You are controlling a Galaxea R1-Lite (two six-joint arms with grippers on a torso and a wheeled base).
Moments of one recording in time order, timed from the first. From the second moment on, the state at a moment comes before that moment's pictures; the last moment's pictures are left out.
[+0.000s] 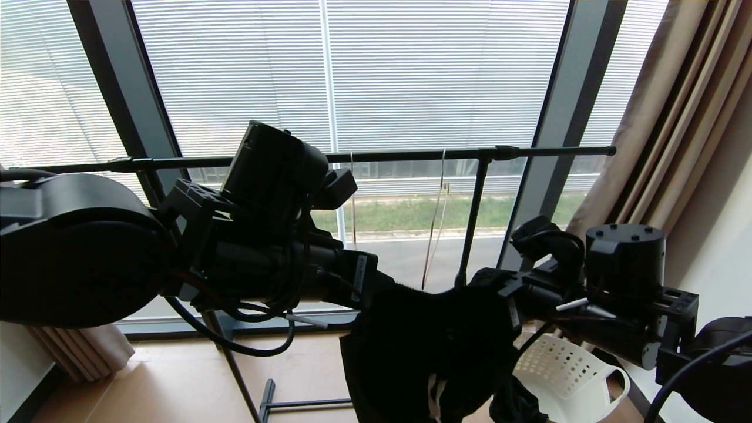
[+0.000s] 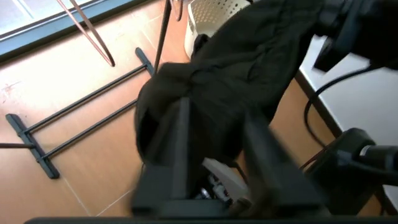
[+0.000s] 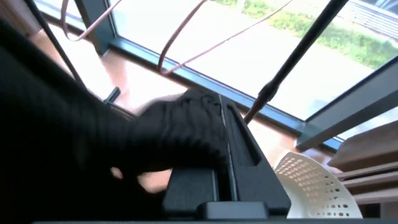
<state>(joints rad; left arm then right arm) -0.73 1.72 -1.23 0.19 -0.06 -0.29 0.49 1.75 -0.60 -0.75 -0.06 -0.06</state>
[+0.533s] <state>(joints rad) -0.65 1.73 -1.20 0.18 0.03 -0.21 0.46 1.70 -0.65 -0.73 -0.06 -0.05</state>
